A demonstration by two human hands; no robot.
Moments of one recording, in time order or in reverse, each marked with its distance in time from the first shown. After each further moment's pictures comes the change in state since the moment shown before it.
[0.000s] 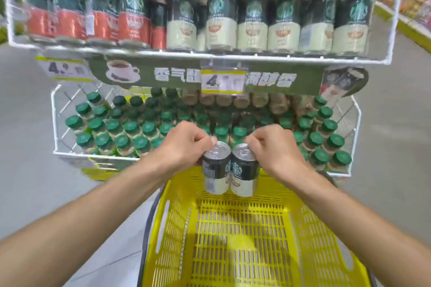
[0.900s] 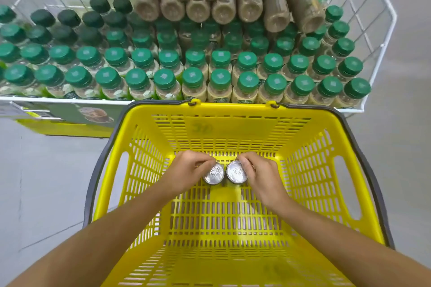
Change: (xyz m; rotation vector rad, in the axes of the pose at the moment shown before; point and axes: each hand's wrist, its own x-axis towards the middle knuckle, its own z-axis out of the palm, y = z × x) left_hand 0.015 -0.207 0.188 0.079 -0.161 0.192; right_hand -0.067 0.217 0.203 0.209 -0.016 -0.085
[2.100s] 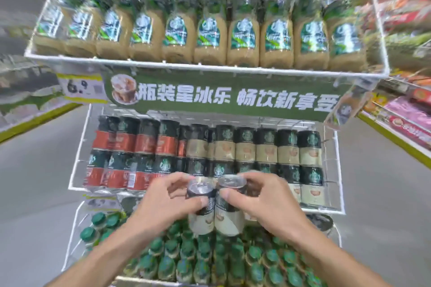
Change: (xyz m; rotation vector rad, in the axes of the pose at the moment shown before) left_hand -0.029 0.323 -0.359 -0.315 0.366 0.084; right_hand 0.132 -0.406 -0.288 0.189 0.033 -0.207
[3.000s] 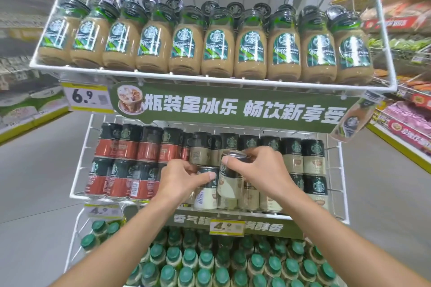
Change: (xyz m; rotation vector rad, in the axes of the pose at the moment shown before) left_hand 0.080 0.009 0.008 0.313 0.313 -0.168; right_hand 0.078 -0.020 -0.008 -0.220 0.162 0.087
